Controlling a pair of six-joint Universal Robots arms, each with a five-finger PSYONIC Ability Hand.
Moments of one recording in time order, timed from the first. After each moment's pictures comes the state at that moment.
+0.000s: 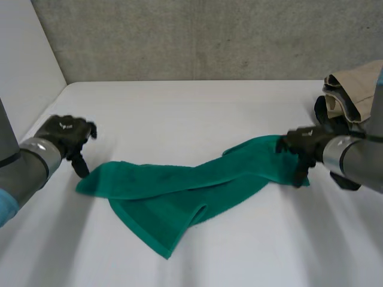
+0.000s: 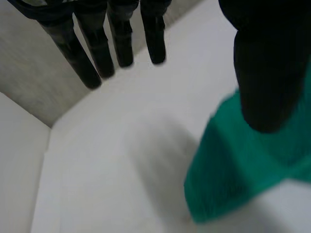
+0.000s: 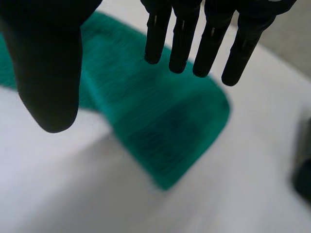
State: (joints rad) left arm 4.50 -1.85 -1.55 3.02 -1.56 3.60; right arm 1.79 -1.04 1.27 0.38 1.34 2.66; left_hand 0.41 0.38 0.38 0.38 0.21; right_hand 0.48 0.48 0.48 0.49 0.32
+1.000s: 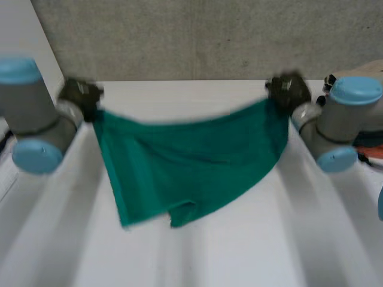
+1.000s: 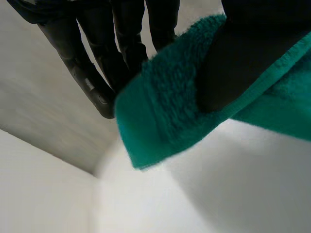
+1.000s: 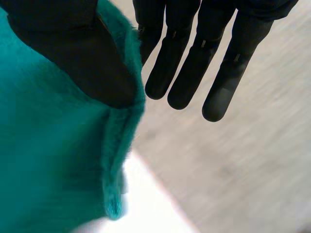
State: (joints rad) left arm 4.46 -2.23 -1.06 3.14 -1.58 3.77; right arm 1.86 -0.66 0.84 -0.19 1.37 2.63; left_hand 1.16 1.19 1.19 1.19 0.98; right_hand 1.12 1.18 1.19 1.19 1.00
